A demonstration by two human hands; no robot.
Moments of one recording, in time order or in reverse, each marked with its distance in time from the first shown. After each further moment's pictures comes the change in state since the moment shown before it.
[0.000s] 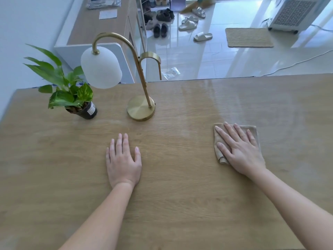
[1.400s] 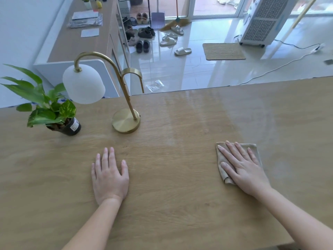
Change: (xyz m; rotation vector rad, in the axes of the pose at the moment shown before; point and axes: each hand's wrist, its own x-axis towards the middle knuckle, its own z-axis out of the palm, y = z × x) left_hand 0.000 -0.002 -0.002 -0.022 -0.020 0.020; right_hand -0.060 0.049 0.011 0.018 -0.017 0.050
